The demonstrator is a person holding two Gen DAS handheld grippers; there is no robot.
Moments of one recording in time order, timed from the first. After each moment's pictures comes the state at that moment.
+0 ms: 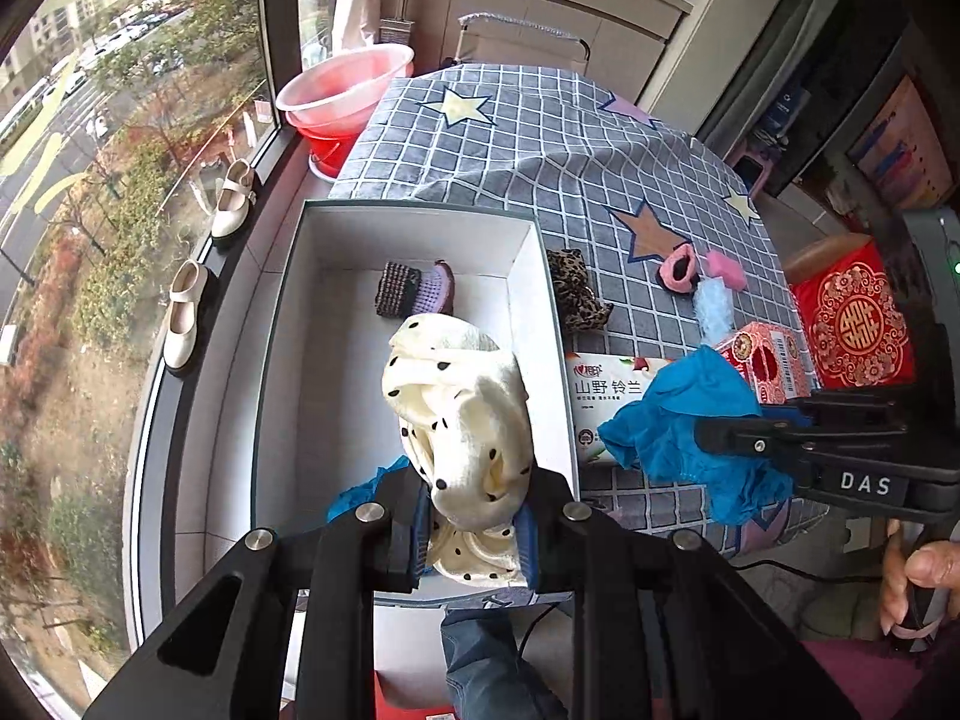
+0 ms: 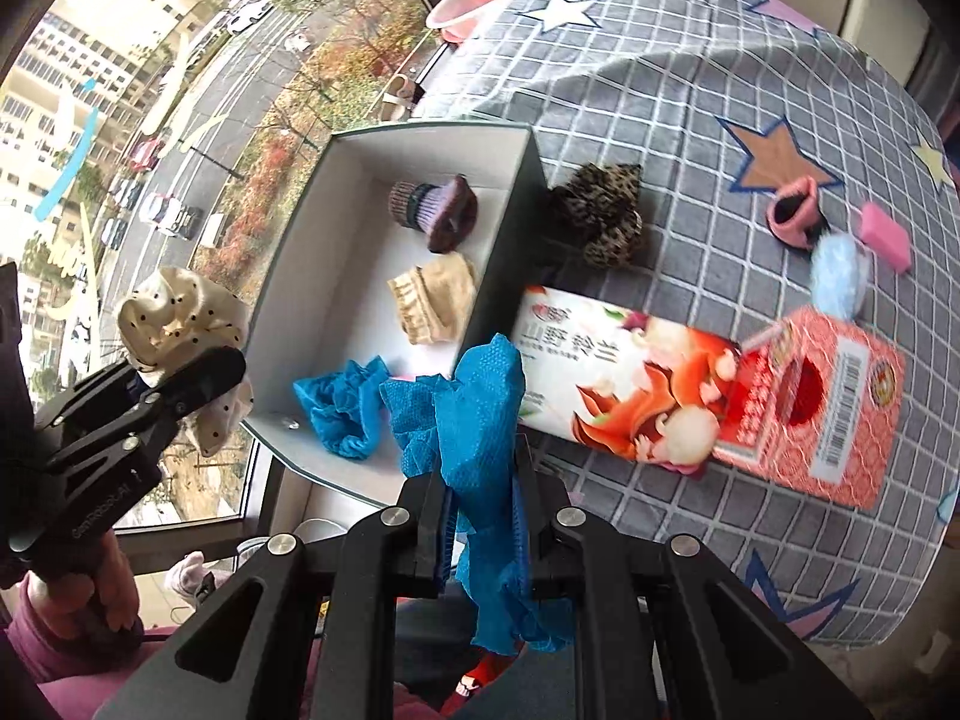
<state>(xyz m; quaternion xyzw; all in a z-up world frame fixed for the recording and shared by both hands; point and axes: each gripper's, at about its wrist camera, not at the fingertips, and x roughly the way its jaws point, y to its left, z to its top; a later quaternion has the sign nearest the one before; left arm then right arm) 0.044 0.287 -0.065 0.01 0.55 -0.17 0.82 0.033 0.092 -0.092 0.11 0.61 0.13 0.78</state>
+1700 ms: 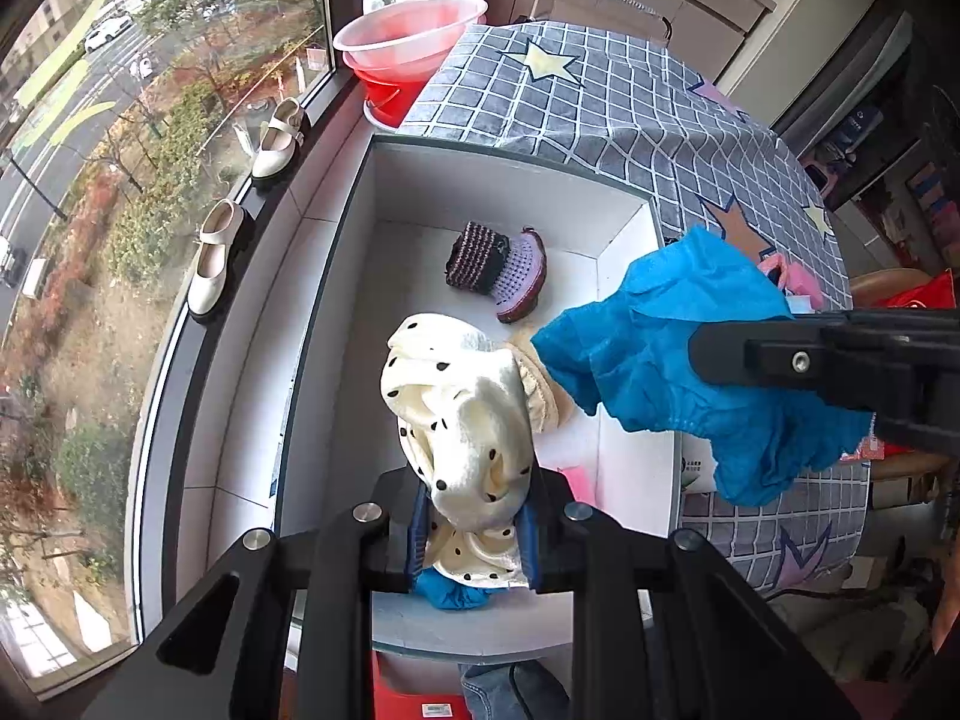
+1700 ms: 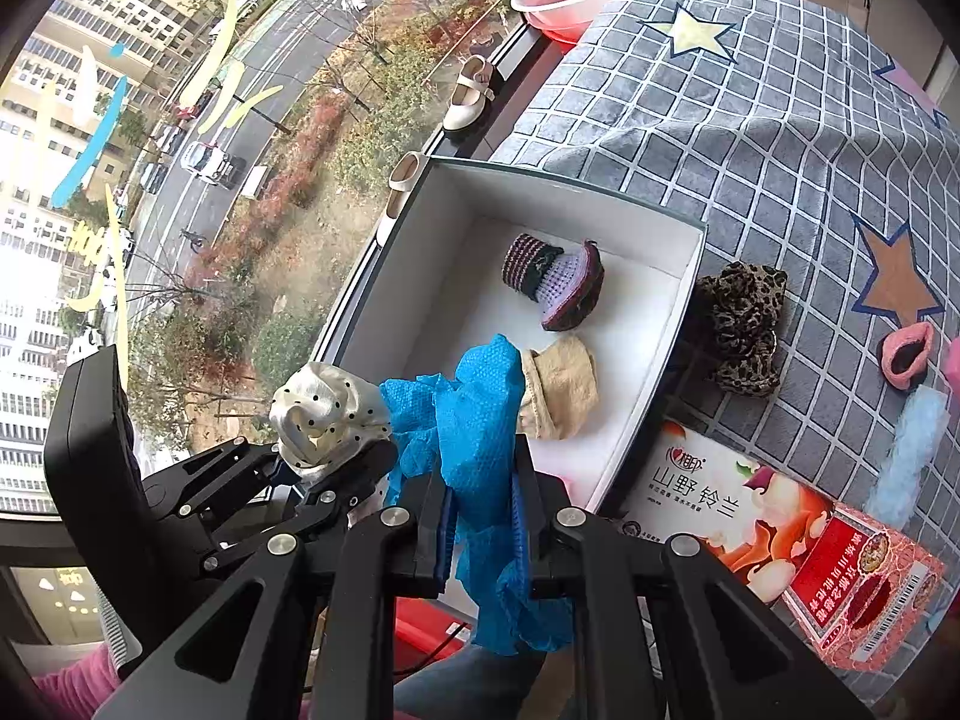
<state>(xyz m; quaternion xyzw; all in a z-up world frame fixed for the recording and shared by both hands) 0.085 0.307 -0.118 -0.01 0.60 -0.10 0.80 0.122 0.166 -0.086 0.08 0.63 0.19 0.75</state>
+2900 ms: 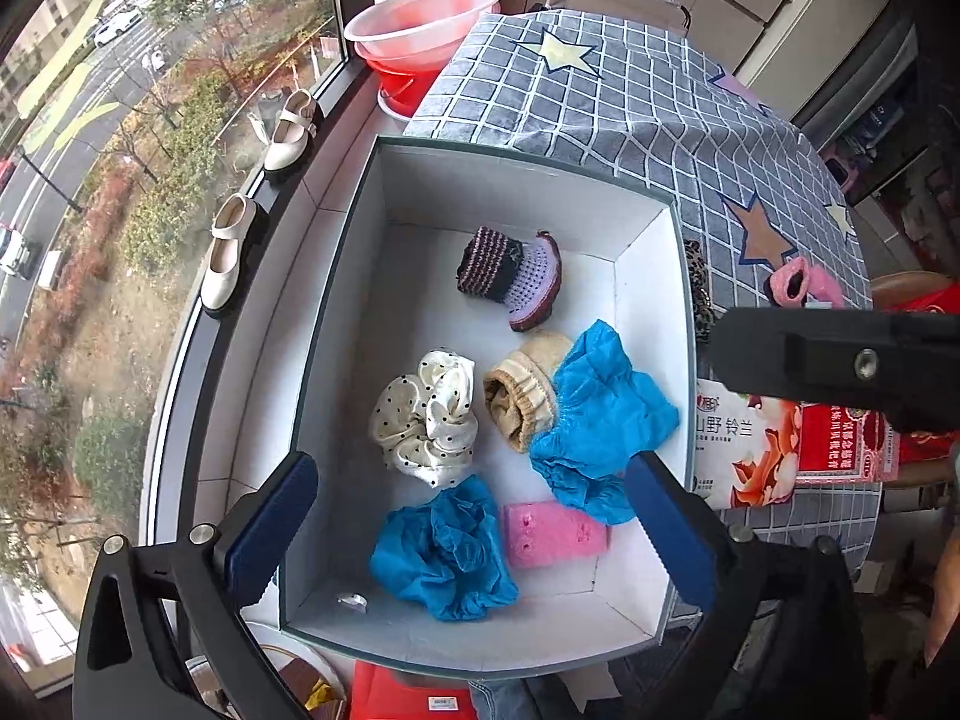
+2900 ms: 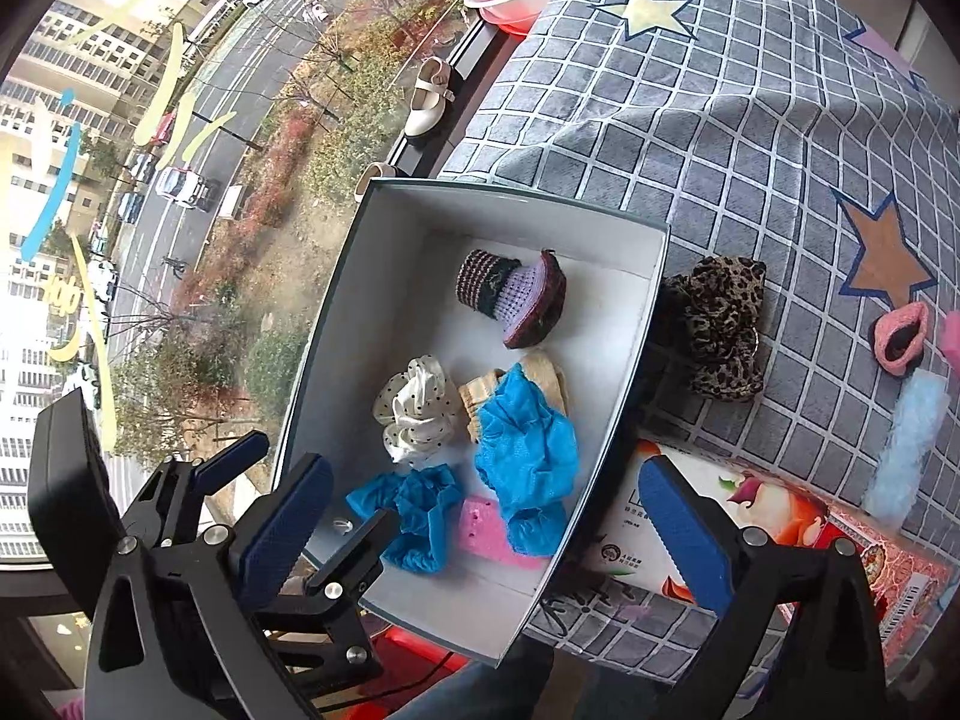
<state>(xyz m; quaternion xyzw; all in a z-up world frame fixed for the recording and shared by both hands) 0.106 0.299 -0.122 0.00 0.61 -0.09 0.78 0.142 0.147 -0.099 0.11 0.64 0.16 0.74</state>
